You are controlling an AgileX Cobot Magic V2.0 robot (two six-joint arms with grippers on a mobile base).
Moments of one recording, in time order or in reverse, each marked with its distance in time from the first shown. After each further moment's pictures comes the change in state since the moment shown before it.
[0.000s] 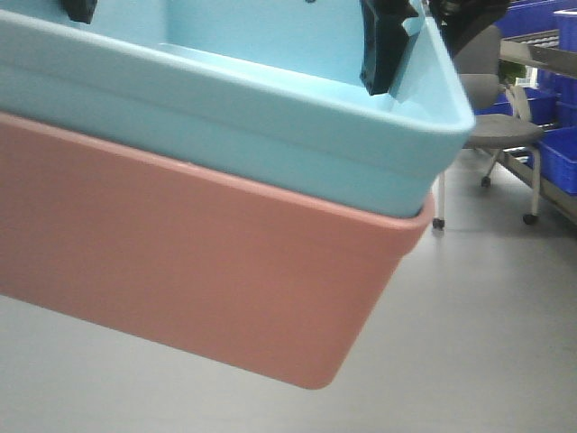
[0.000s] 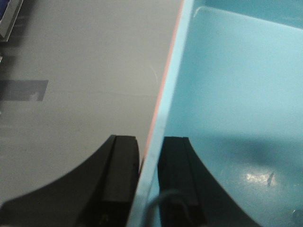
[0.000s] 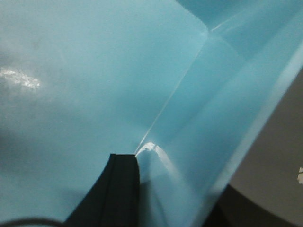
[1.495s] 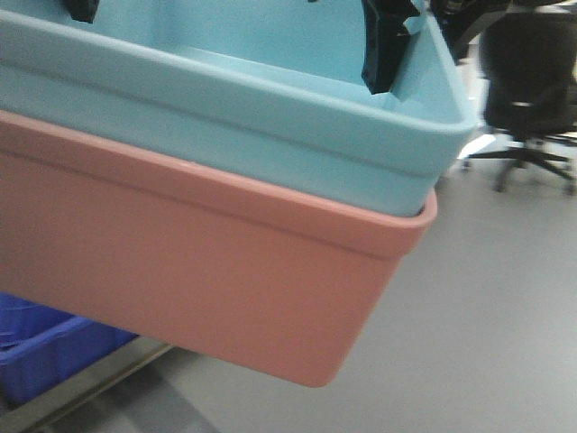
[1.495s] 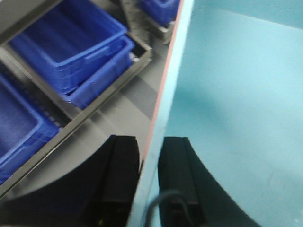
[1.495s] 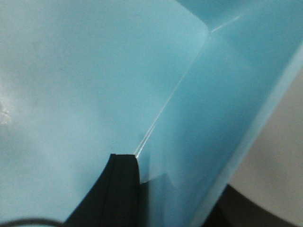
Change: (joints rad) left arm 0.002 0.004 0.000 0.002 -0.006 0.000; right arm 0.000 0.000 0.000 -0.002 0.000 0.000
